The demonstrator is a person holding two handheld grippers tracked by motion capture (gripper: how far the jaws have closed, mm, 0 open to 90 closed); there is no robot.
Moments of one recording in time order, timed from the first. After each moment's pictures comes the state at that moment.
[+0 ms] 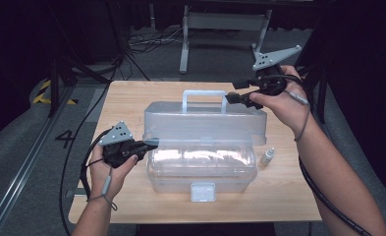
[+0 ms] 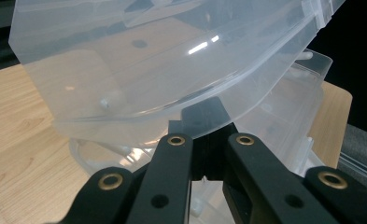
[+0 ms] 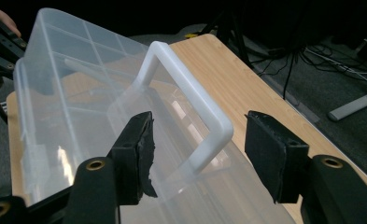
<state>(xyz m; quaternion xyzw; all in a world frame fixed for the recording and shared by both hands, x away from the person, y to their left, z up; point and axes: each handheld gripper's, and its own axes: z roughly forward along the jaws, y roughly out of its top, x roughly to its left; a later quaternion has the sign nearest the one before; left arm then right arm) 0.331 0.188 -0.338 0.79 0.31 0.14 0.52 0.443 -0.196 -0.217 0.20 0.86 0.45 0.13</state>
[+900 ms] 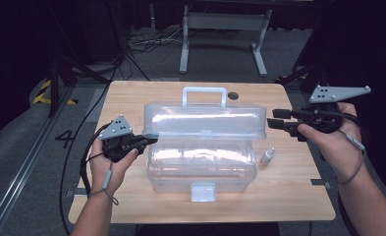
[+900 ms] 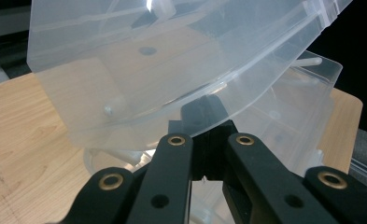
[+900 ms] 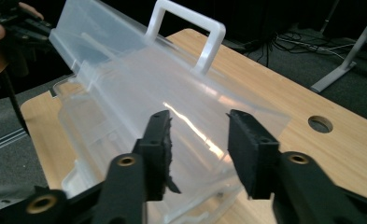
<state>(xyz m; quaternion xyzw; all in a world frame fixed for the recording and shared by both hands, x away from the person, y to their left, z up) 0.338 0.187 -0.328 0.78 0.32 0.15 0.52 0.356 -0.284 -0.238 0.29 0.82 0.48 0.14</state>
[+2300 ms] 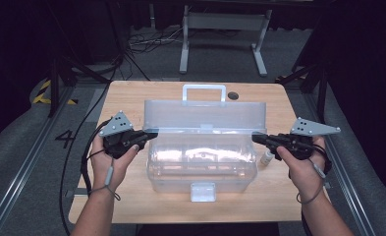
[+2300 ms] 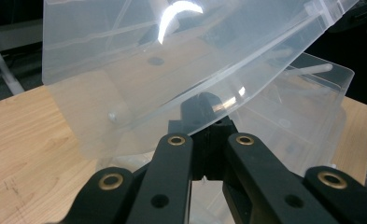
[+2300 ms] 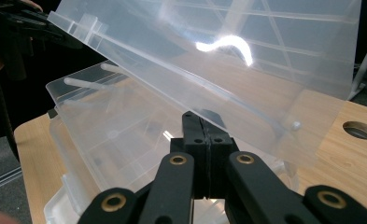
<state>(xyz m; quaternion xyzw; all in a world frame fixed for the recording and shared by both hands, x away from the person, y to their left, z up) 0.343 0.185 -0.324 0.77 0.32 0.17 0.52 0.347 -0.264 -0.326 0.30 0.76 0.56 0.15</state>
